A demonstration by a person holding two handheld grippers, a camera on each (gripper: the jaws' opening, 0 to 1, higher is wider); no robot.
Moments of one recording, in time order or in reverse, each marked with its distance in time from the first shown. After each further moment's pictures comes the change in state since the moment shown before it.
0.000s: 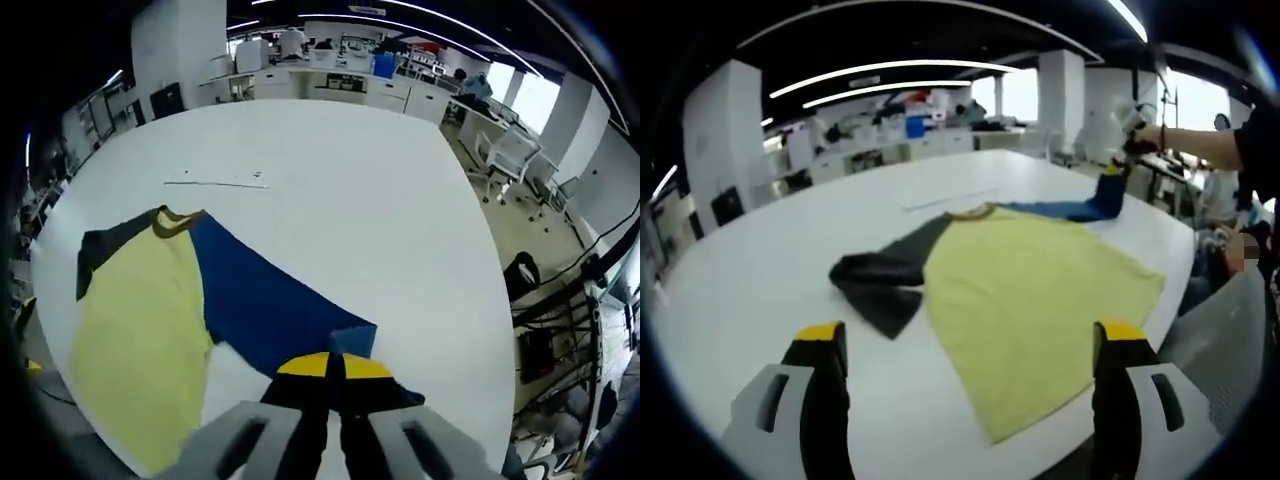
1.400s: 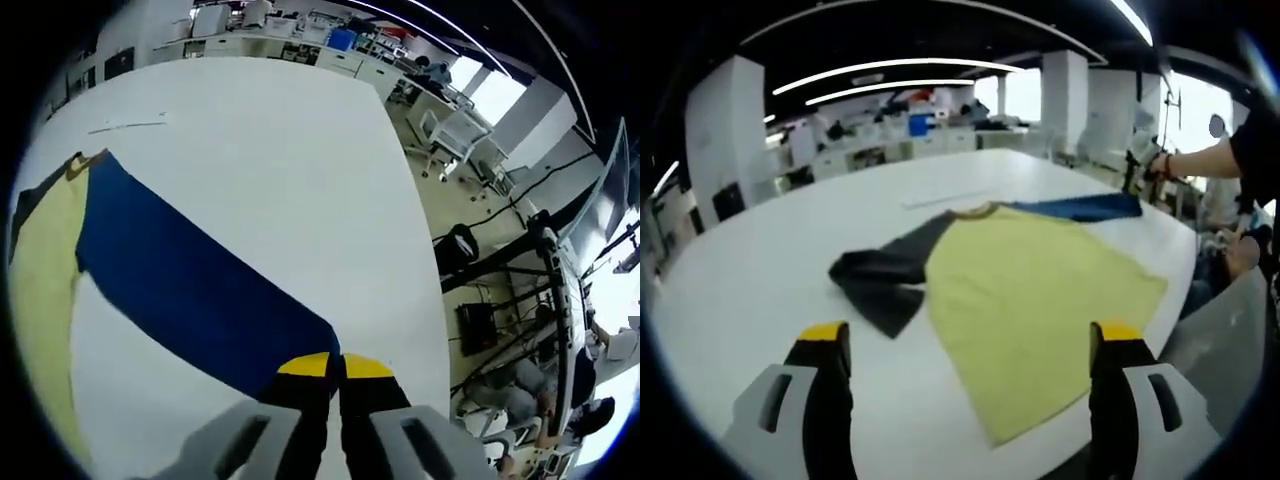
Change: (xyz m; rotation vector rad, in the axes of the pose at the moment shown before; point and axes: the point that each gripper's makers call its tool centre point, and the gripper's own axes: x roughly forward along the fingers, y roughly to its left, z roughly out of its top) left arm 0.005 0.003 -0.002 -0.018 0.002 0.005; right arm 0.022 -0.131 -0.091 0.019 0.124 -0.295
